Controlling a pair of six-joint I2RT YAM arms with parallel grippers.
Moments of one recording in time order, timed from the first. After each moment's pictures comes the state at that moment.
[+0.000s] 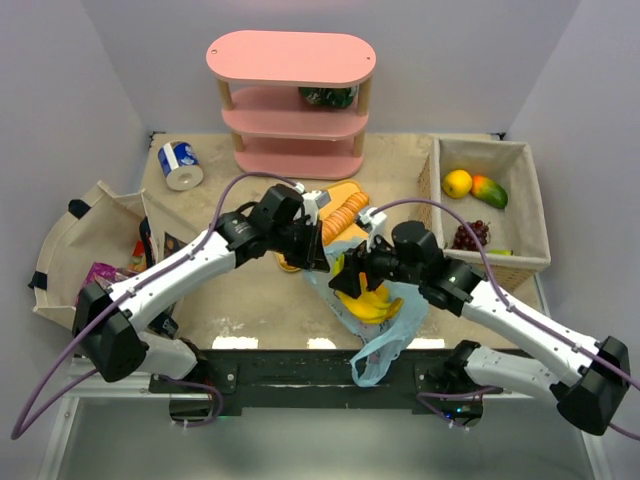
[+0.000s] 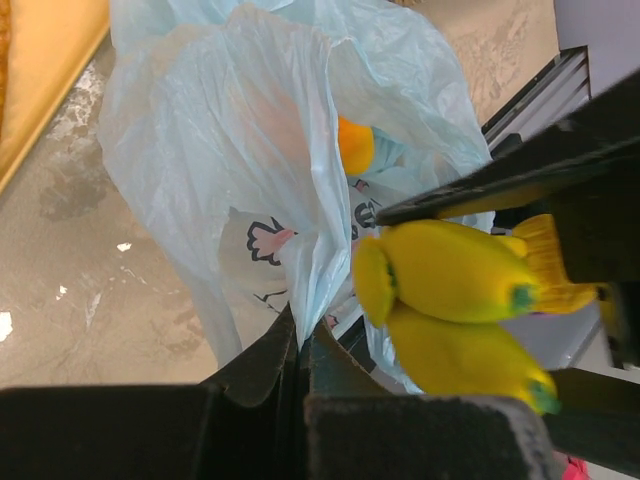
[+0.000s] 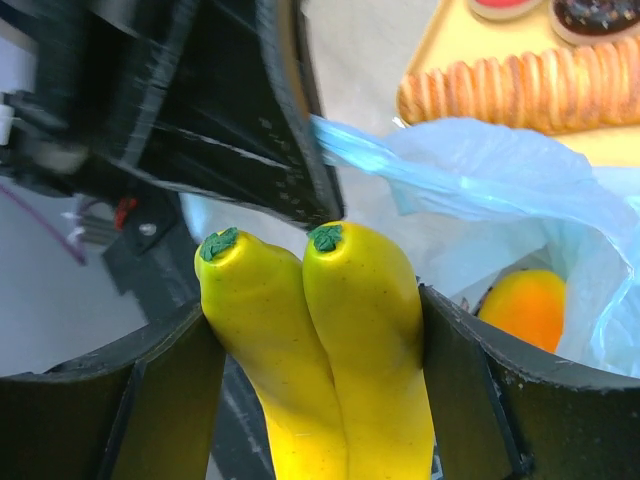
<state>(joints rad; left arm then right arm) -0.76 1.39 1.19 -0.62 0.36 -0.55 0.78 0.99 0.82 -0.30 -0.29 0.31</state>
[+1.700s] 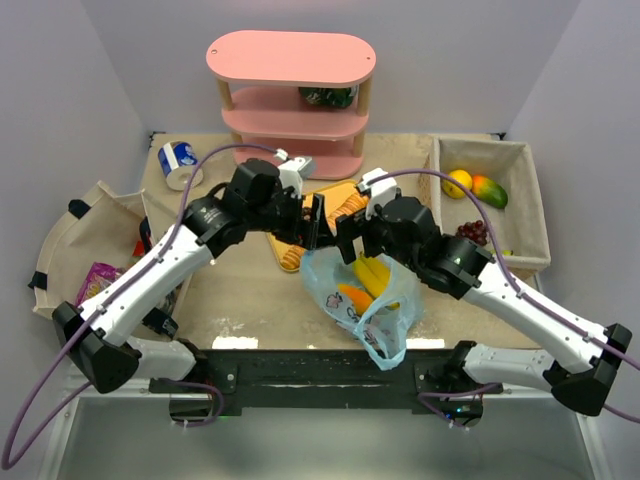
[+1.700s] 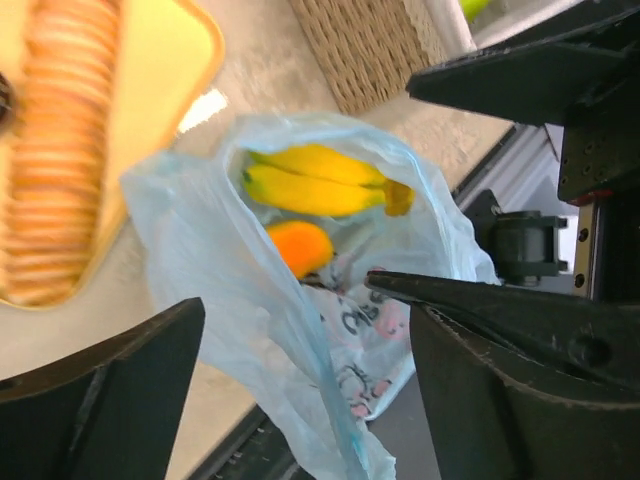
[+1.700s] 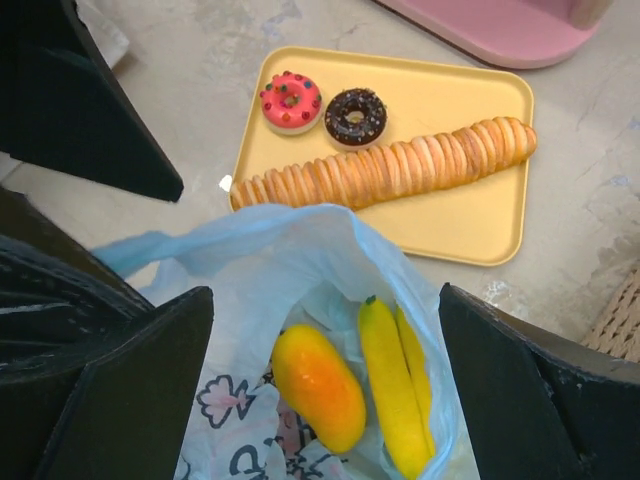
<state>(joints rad) -0.70 1.31 1.35 -0.68 0.33 -0.45 0.90 1.10 1.16 -0.52 0.27 0.21</state>
